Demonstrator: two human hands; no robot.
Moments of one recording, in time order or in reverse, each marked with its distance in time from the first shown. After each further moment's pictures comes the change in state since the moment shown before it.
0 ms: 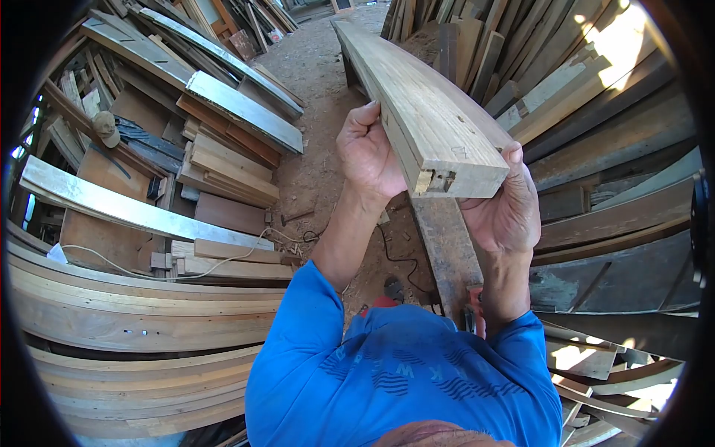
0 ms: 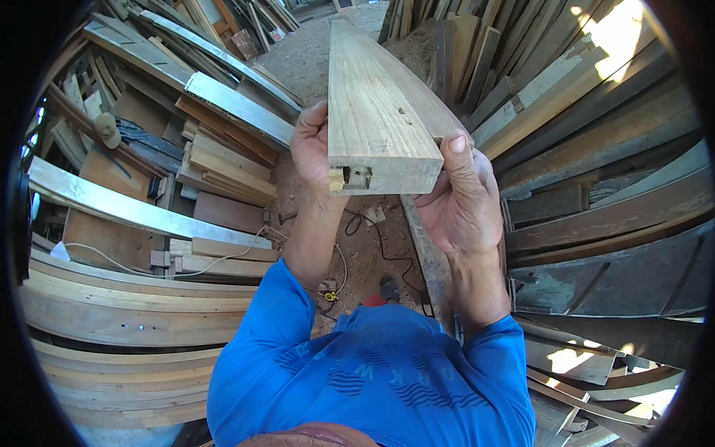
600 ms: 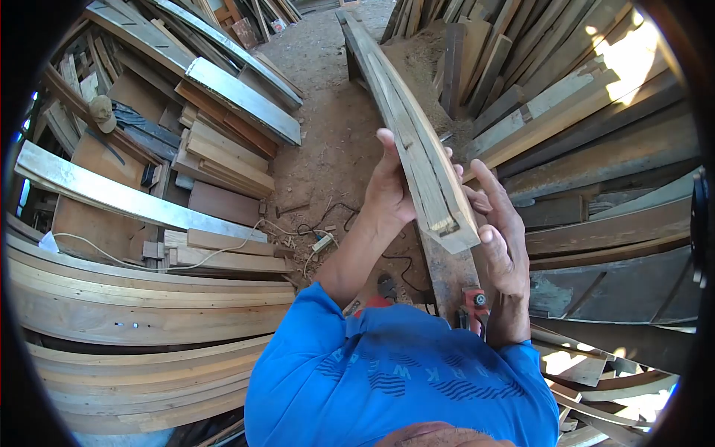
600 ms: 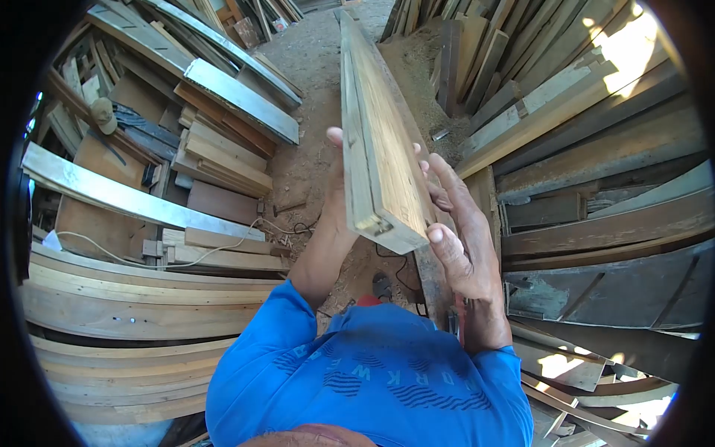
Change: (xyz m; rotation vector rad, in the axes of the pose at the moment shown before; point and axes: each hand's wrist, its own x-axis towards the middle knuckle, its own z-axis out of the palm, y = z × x) left_hand -0.040 -0.024 -0.040 0.298 0.442 0.032; right_hand -0.034 0.007 -0.034 -0.975 -0.158 -0.038
